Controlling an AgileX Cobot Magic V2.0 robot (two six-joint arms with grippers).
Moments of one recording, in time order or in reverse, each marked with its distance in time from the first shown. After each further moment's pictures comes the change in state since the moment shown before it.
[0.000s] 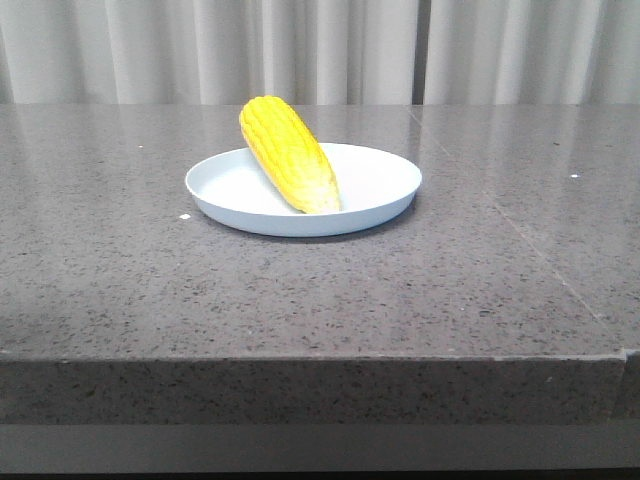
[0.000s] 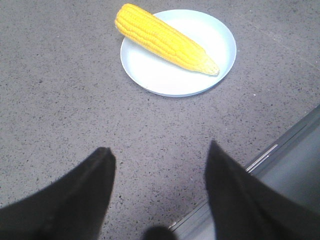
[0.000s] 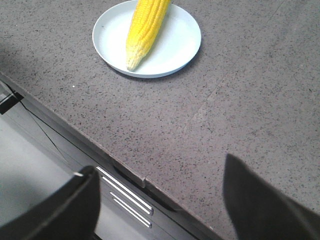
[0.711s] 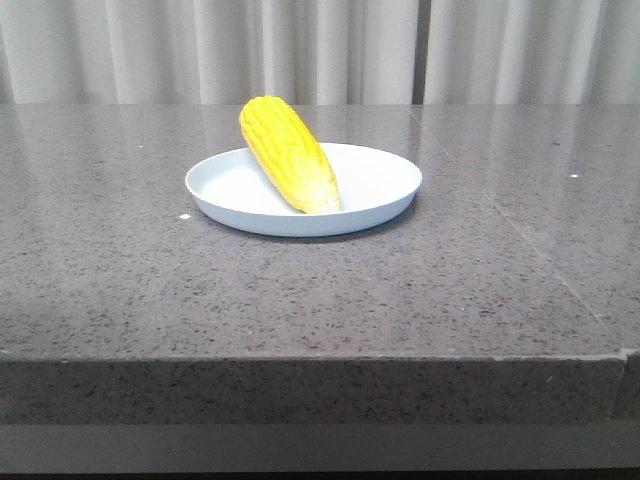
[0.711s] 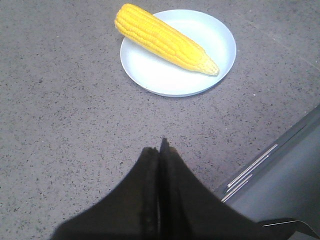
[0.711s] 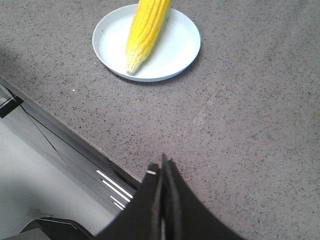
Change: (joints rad) left arm 0.000 0.000 0.000 0.000 0.000 0.000; right arm 0.000 0.000 0.000 0.000 -0.012 0.002
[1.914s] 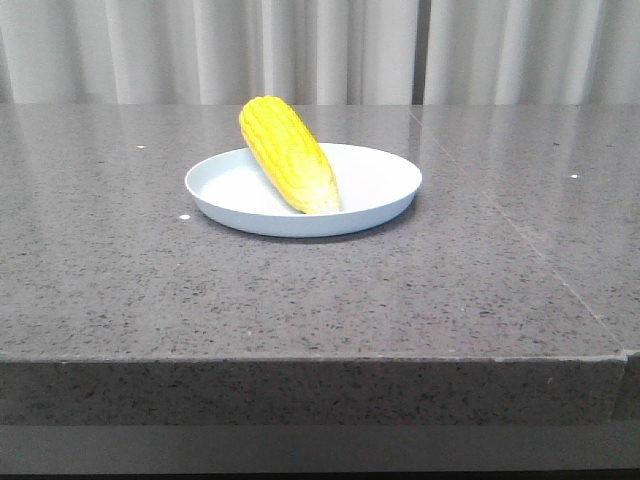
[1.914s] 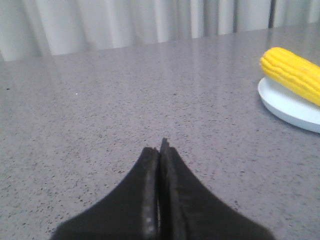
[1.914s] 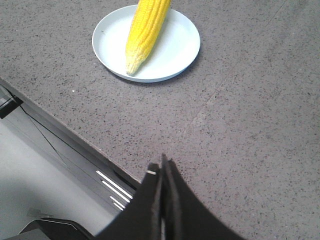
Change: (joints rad) left arm 0.621 -0.632 0.750 -0.281 -0.610 0.283; right arm 0.000 0.000 0.000 0.000 -0.002 0.000
